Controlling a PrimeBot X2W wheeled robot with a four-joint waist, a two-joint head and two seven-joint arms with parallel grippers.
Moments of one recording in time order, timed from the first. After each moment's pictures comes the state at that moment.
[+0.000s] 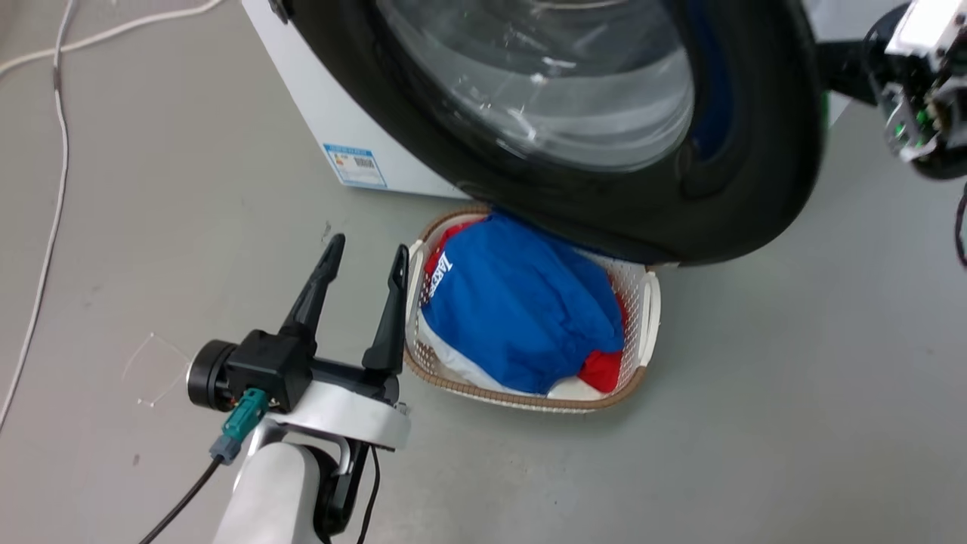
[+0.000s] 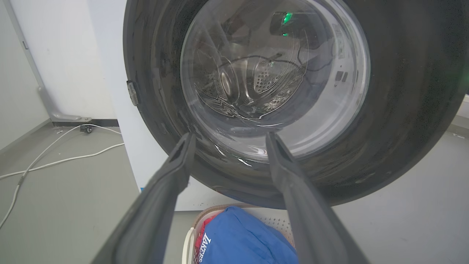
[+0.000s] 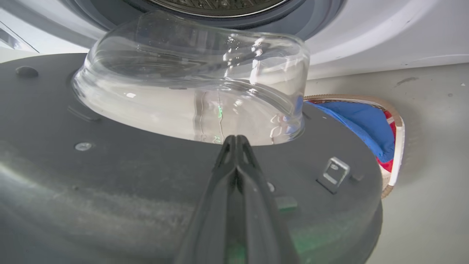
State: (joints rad) left arm -0.26 0.05 -0.15 0.12 -0.16 -0.11 -0.26; right arm -1.35 -0.34 0.51 1.22 1.55 0.13 0.84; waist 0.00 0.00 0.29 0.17
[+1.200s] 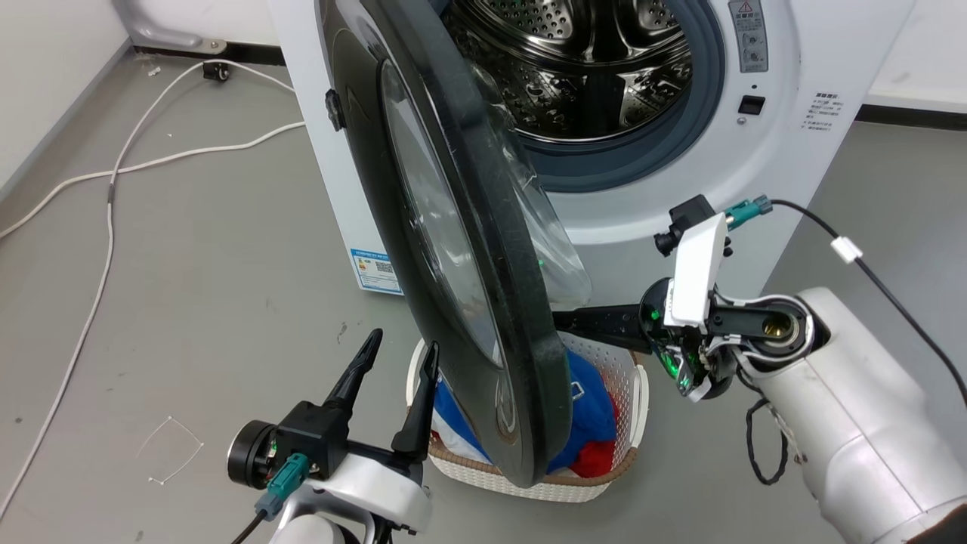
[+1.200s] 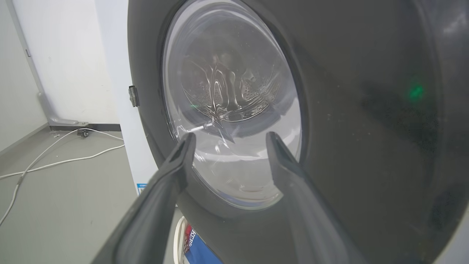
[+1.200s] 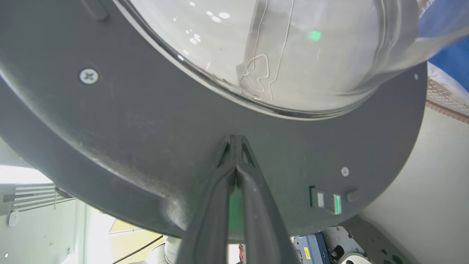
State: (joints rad) left arm -0.12 0.05 -0.22 0.19 -0.16 -0.12 -0.26; right arm -0.78 -0.17 0.54 0.75 1.67 0.13 0.89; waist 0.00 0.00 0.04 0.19
